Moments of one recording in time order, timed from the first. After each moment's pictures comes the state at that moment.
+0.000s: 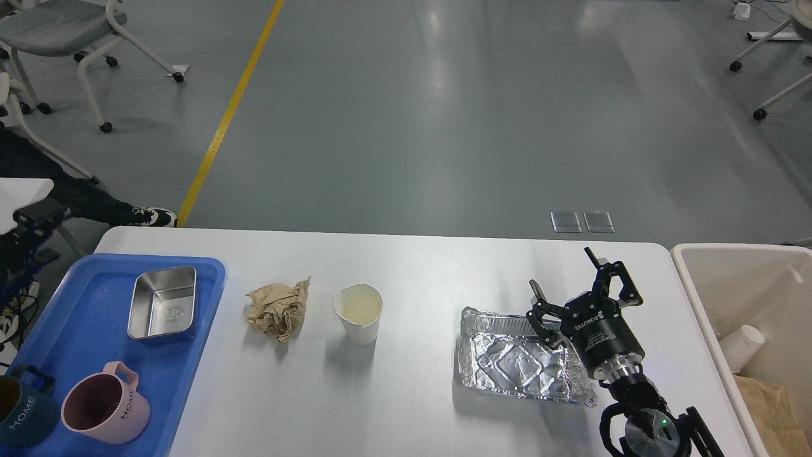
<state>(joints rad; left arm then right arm) -0.72 0.82 -0.41 -0.67 0.55 -0.31 -0.19 -0.06 0.12 1.60 1.37 -0.48 0.30 -0.05</state>
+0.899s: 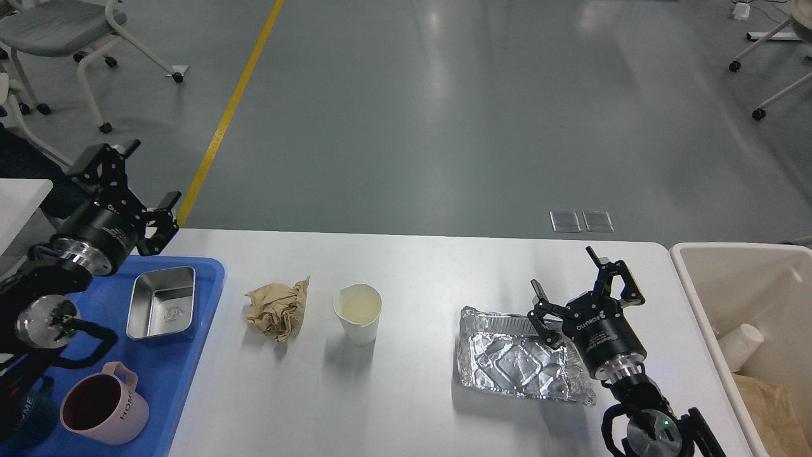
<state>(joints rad) -0.38 0.60 -0.93 -1.27 0.14 -0.01 -0.19 -0.07 0.12 1.60 1.39 -0.50 0.30 -0.05</state>
